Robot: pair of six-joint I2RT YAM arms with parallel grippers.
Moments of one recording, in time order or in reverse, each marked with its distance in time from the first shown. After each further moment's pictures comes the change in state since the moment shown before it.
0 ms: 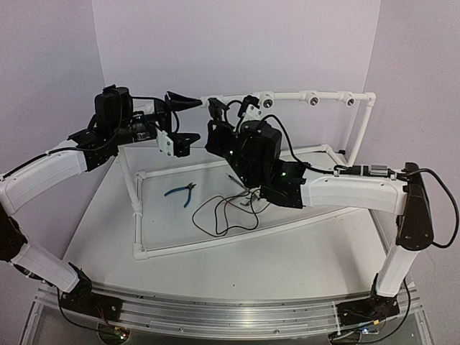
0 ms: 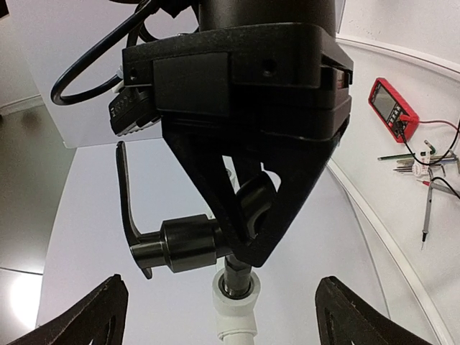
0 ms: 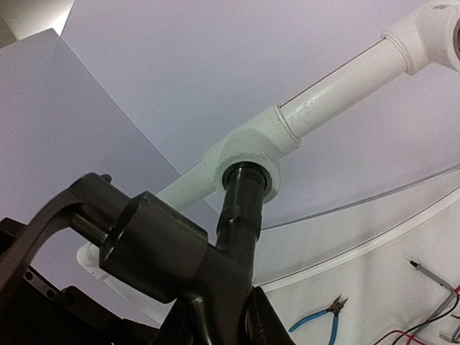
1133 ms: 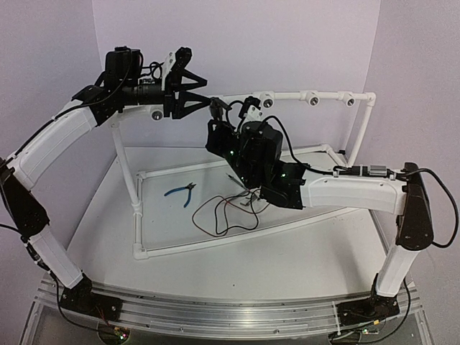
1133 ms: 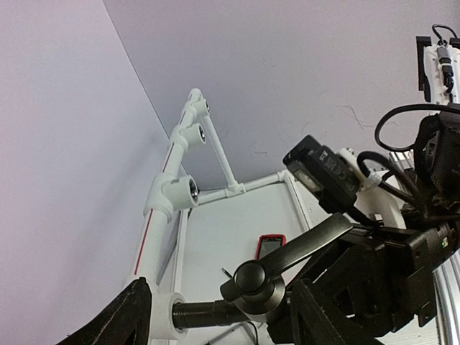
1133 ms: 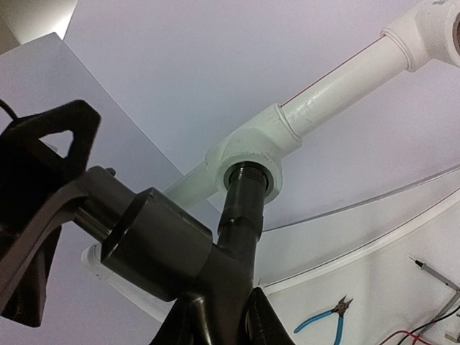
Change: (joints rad) left arm 0.037 0.251 0.562 -0.406 0.161 -1.183; right arm -0.002 0.000 -0.012 0.032 -0.012 0.026
